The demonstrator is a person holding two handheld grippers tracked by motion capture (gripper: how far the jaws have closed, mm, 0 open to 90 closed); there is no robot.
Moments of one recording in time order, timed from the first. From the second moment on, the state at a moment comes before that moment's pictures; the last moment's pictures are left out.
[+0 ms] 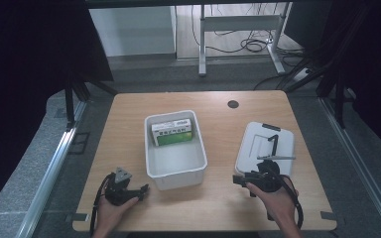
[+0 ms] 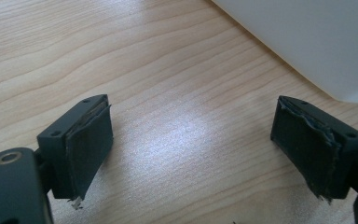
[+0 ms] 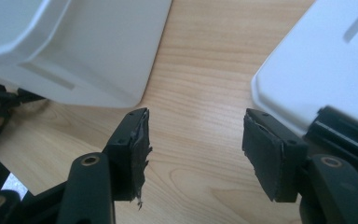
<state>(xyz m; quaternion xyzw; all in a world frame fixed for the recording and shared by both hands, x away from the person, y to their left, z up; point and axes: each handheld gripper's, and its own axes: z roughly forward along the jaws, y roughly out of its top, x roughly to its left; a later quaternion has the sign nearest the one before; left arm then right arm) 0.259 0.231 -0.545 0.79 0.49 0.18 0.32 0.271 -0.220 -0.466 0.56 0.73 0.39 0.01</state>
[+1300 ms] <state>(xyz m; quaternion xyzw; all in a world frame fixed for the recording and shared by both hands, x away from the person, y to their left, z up) 0.258 0.231 -0.545 0.79 0.49 0.18 0.32 0.332 -0.249 -0.397 0.60 0.71 0.36 0.05</state>
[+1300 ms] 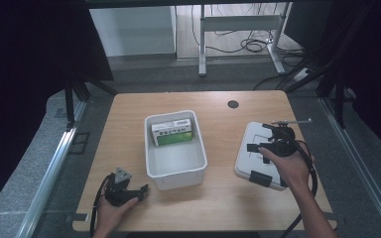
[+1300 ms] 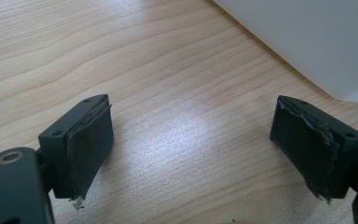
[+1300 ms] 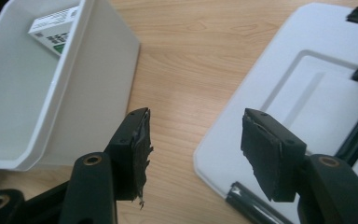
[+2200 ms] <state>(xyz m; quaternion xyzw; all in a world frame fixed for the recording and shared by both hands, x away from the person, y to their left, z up) 0.258 0.231 -0.545 0.79 0.49 0.18 0.32 0.371 -0.276 -0.408 0.65 0.69 0.31 0.07</state>
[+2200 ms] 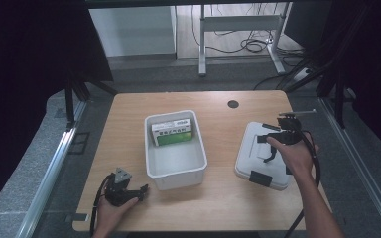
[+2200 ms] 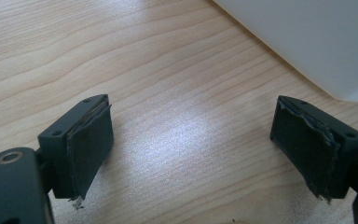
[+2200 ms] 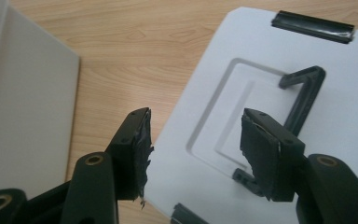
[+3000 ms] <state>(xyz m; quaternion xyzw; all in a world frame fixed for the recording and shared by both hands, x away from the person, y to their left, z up) 0.258 0.231 -0.545 0.79 0.49 0.18 0.32 0.376 -0.306 -0.425 0.69 0.66 0.28 0.07</state>
